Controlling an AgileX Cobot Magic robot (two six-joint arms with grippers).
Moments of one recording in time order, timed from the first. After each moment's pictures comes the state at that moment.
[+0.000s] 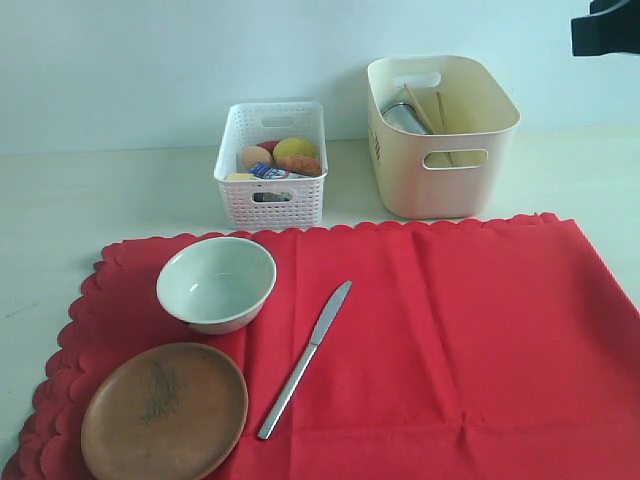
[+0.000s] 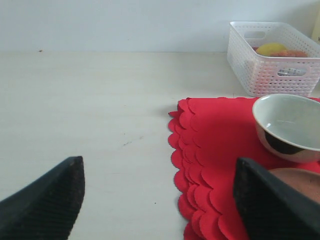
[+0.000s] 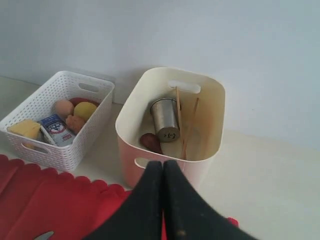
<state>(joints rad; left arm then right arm) -0.07 0.00 0.00 0.07 0.37 -0.11 0.20 1.11 -0.93 0.21 0.32 -0.33</state>
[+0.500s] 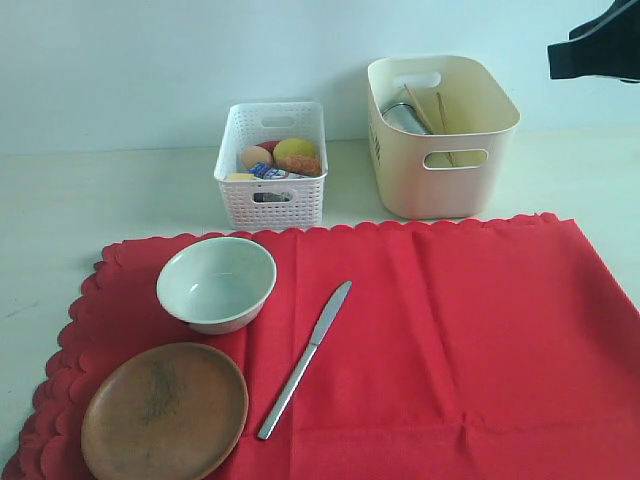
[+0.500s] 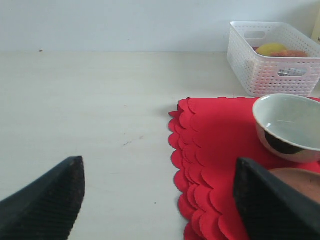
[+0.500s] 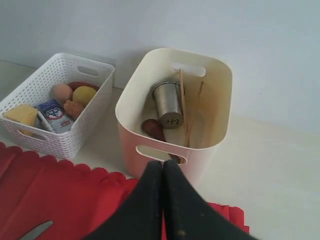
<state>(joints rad) -0.07 0.00 0.00 0.07 0.37 -0.11 0.20 1.17 -0.93 0.21 0.31 -0.33</state>
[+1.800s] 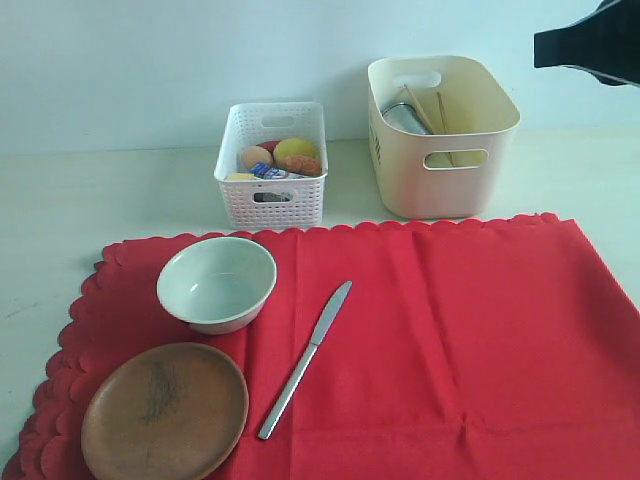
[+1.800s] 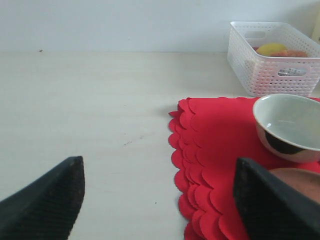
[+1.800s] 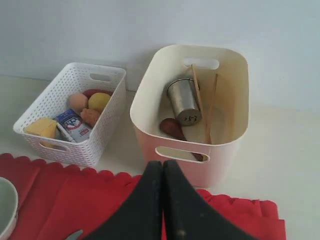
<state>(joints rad) -0.07 0.00 0.00 0.07 0.37 -0.11 0.20 1.20 -0.93 0.35 0.30 -0.33</state>
